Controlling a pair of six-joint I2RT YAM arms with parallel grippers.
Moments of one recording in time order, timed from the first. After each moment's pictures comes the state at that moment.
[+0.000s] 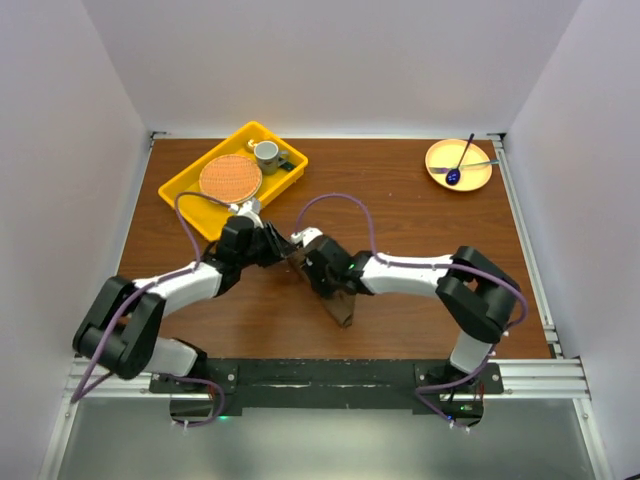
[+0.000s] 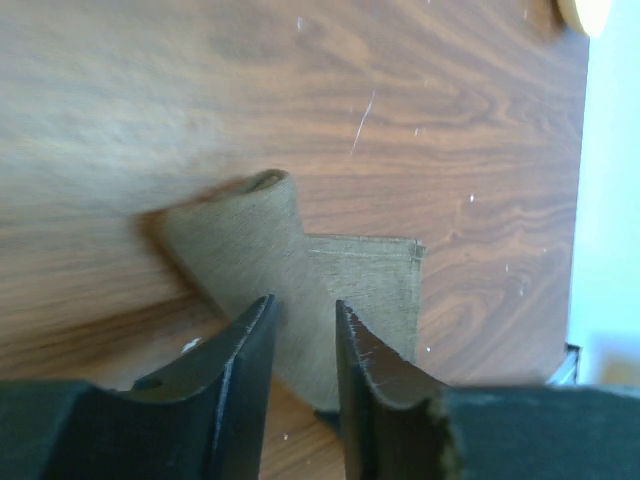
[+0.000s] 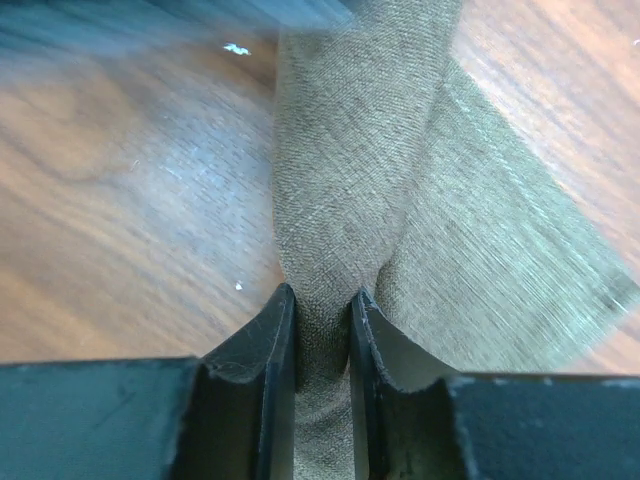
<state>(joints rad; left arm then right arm) -0.44 1.42 0.54 0.31 0.19 -0.83 1.02 1.75 1.00 -0.20 0.19 0.30</state>
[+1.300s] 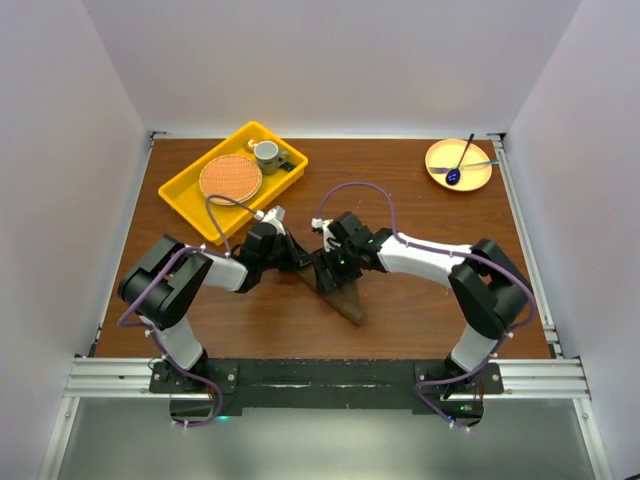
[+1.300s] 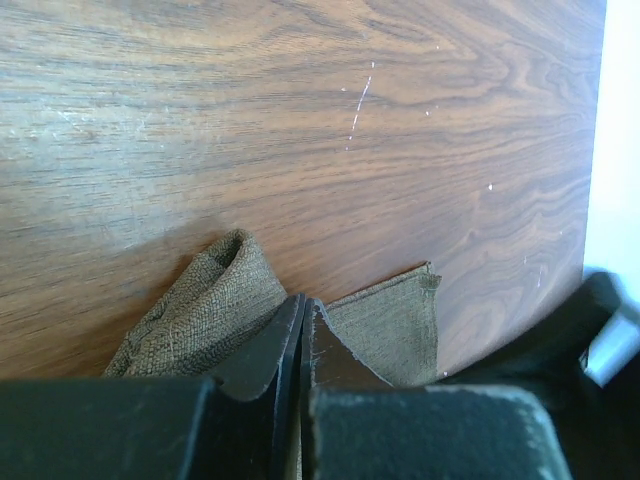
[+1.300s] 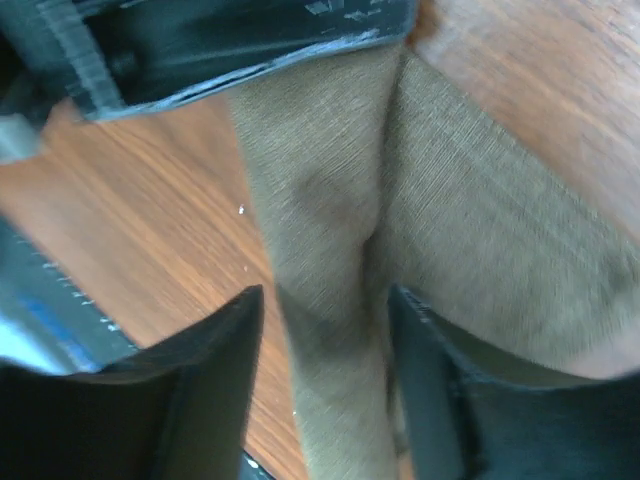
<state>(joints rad) -0.53 1.73 0.59 0.57 0.21 -0.86 0.73 1.74 1.01 -0.31 -0.36 0.32</state>
